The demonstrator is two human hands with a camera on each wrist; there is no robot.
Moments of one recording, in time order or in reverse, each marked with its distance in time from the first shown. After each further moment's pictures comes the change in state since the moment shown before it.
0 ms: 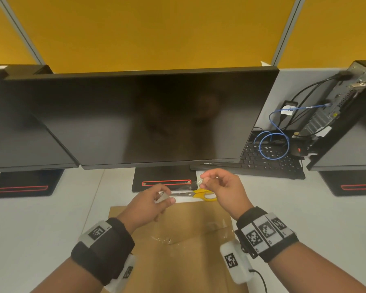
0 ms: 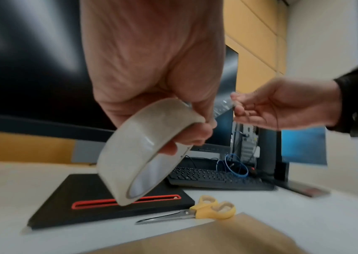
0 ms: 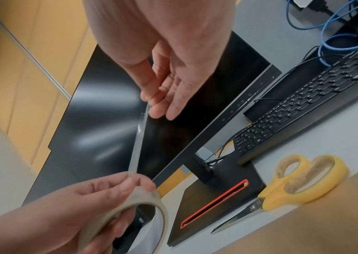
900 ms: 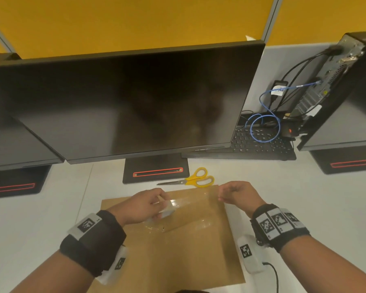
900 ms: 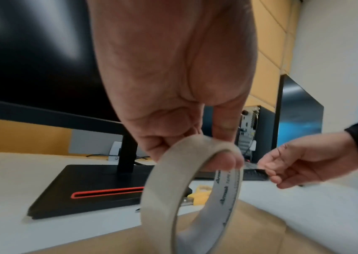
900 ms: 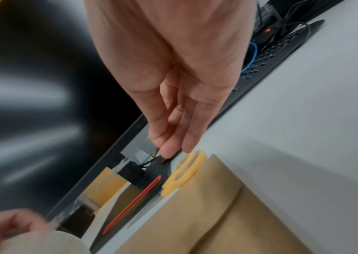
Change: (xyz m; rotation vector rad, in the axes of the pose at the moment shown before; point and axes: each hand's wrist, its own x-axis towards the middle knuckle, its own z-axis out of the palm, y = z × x) left_hand -0.001 0.001 0.009 0.103 -0.342 -0.011; right_hand -0.014 0.069 -0.055 0.080 0.017 0.428
